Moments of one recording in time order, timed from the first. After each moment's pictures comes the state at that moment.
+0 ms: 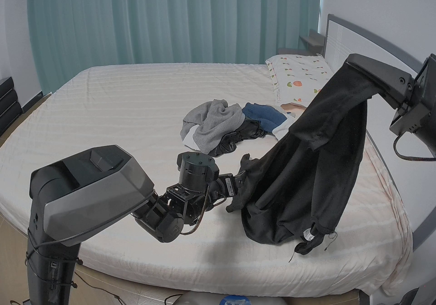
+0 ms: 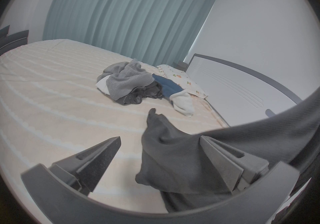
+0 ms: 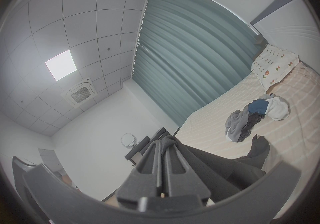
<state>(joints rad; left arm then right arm) -0.62 2.38 -1.13 -0.90 0.15 -0.50 0.68 1.23 -0.78 -0.69 0.12 0.74</state>
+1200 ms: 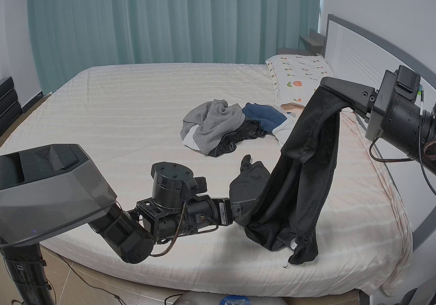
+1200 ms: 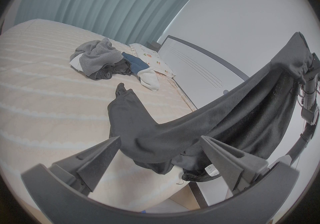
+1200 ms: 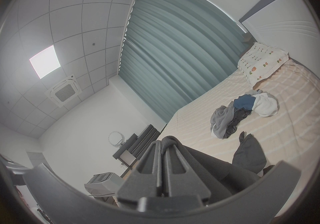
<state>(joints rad) -0.65 2.15 -0.80 -0.98 -0.19 -0.52 0.61 1.37 -0.79 -0.71 0.12 0.74</state>
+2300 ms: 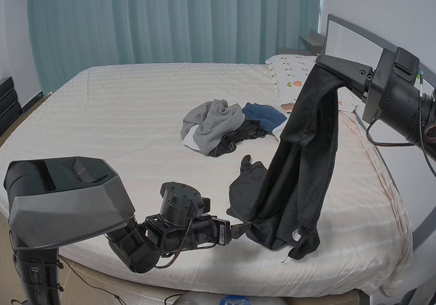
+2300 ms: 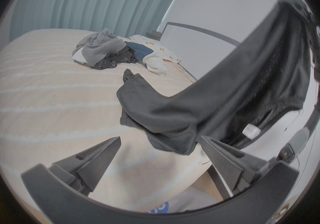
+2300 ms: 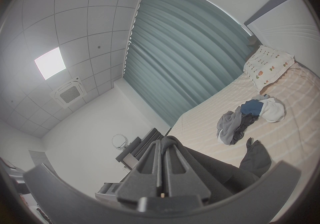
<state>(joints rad) -0.67 2.24 -0.74 -0.99 -0.15 -0.36 0.62 1.39 -0.88 -0.71 0.11 0.74</state>
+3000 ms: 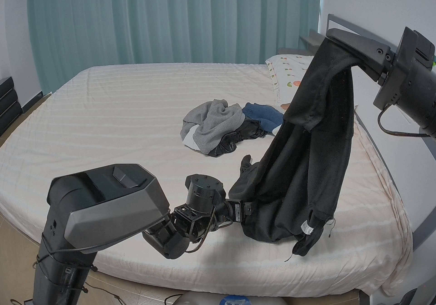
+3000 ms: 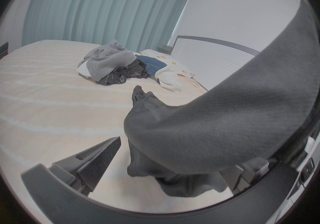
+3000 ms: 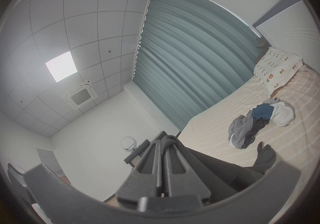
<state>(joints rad) -0.66 2.48 -1.10 -0.98 0.04 -0.39 0.68 1.33 -0.90 -0.70 0.11 0.74</state>
